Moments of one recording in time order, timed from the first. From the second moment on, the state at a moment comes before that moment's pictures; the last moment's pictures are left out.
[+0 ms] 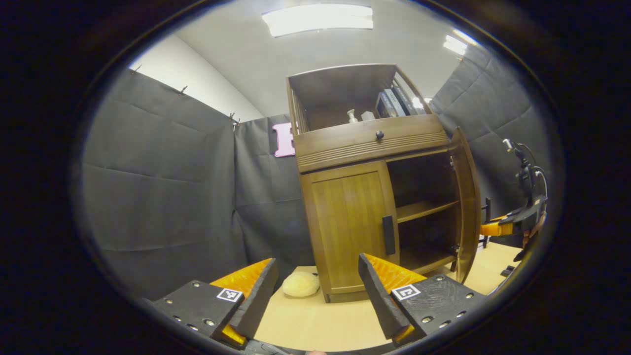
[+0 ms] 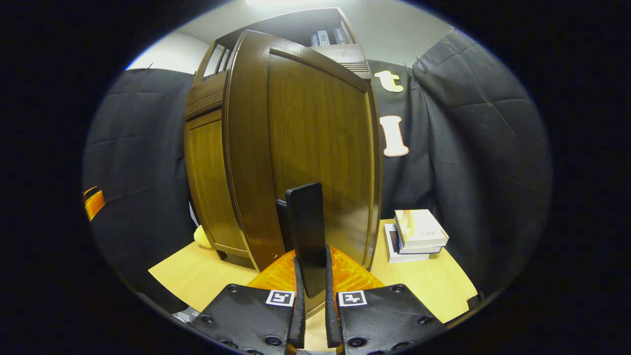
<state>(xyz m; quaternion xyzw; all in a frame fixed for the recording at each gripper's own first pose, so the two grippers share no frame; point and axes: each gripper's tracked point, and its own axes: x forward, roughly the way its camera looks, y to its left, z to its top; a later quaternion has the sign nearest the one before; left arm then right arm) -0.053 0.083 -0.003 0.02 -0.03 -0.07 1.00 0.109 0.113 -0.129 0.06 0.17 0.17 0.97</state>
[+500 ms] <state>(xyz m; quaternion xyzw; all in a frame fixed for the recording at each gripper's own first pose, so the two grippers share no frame) -0.049 0.076 -0.001 0.02 -0.03 -0.11 0.99 0.103 0.056 -0.136 0.07 0.18 0.12 0.97</state>
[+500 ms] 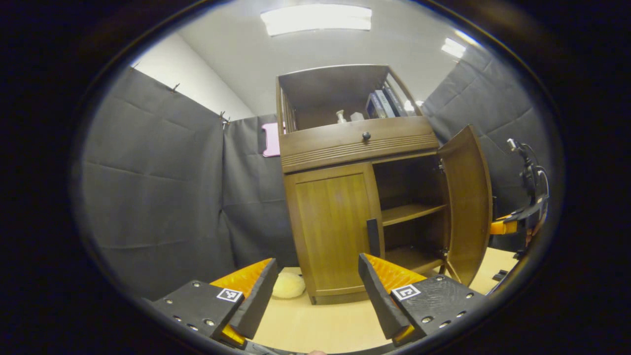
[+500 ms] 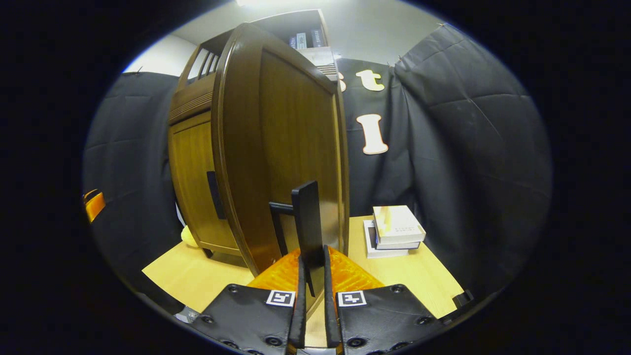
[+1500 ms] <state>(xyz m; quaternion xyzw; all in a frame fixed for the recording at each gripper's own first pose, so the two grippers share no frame) -0.043 0.033 -0.011 0.00 0.00 -0.22 0.98 0.088 -0.044 -0.134 0.06 0.18 0.03 0.98</state>
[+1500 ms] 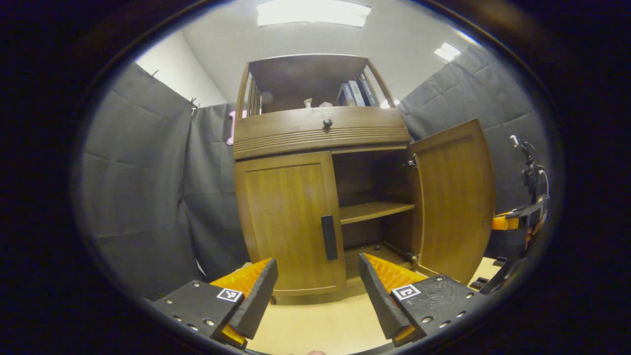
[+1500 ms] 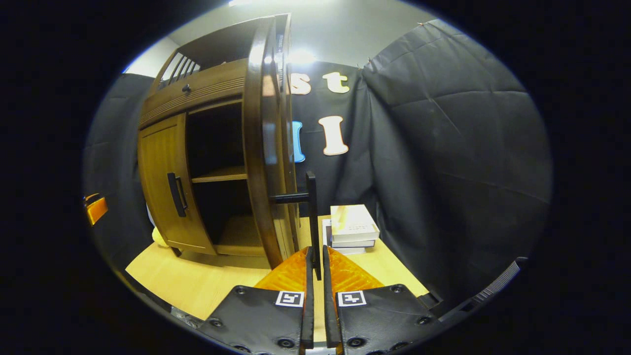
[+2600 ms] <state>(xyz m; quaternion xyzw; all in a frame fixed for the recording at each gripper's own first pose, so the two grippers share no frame) 0.060 -0.022 -0.020 -0.02 -0.02 -0.22 0.98 -0.006 -0.053 -0.073 0.01 0.11 -0.03 0.99</state>
